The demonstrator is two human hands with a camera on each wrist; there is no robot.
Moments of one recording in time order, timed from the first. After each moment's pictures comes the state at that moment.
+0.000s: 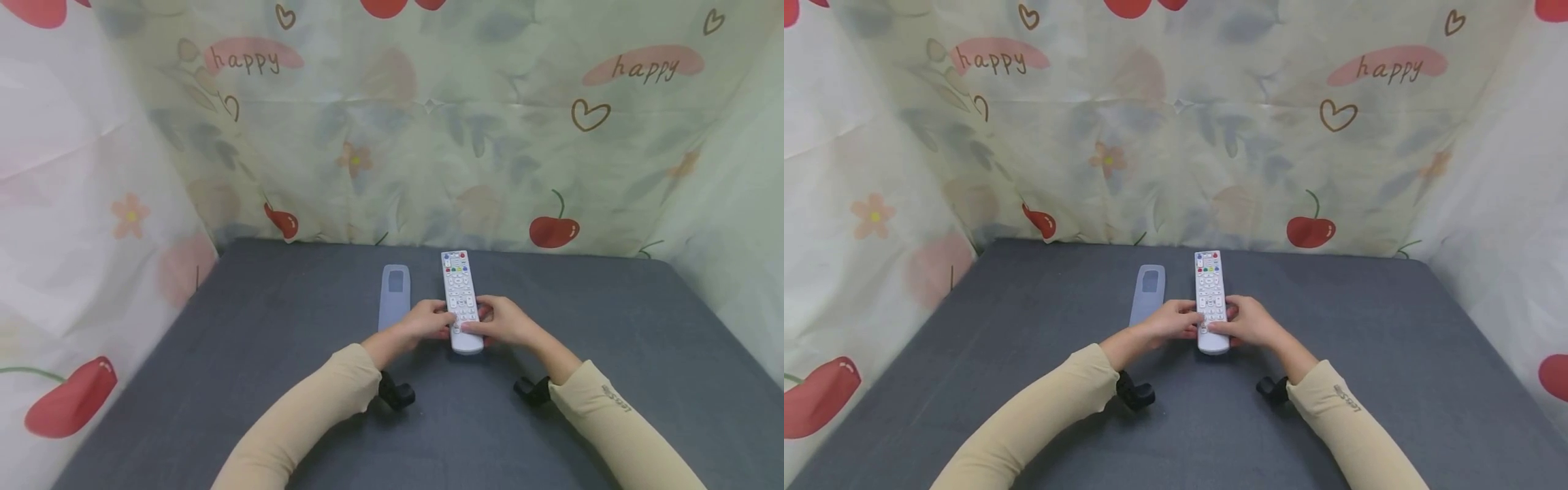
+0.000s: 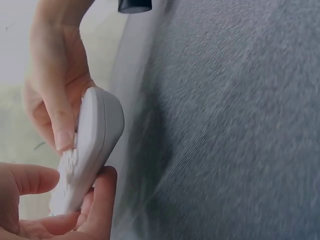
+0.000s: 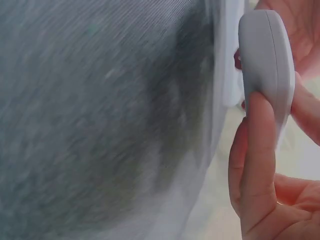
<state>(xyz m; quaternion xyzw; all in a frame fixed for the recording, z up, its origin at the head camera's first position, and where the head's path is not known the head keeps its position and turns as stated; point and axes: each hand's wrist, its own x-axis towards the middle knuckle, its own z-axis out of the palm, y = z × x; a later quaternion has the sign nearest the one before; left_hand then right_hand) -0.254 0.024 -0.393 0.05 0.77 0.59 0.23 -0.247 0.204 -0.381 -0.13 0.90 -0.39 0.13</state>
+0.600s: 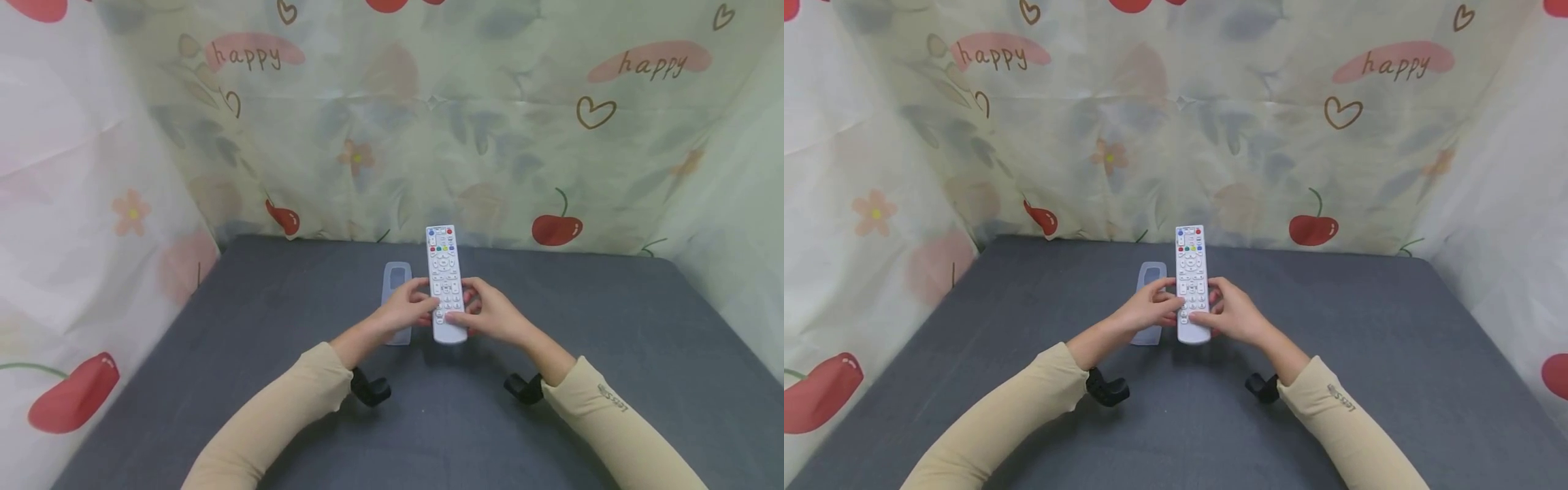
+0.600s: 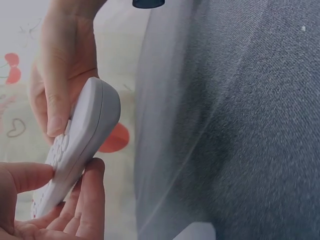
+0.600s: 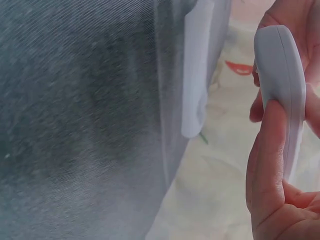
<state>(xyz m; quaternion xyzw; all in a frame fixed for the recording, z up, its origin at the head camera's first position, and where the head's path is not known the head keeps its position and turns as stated) -0.244 -0.018 -0.364 0.10 0.75 0.62 0.19 -0.232 0.175 -0.357 -0.17 0.88 -0.44 0.08</state>
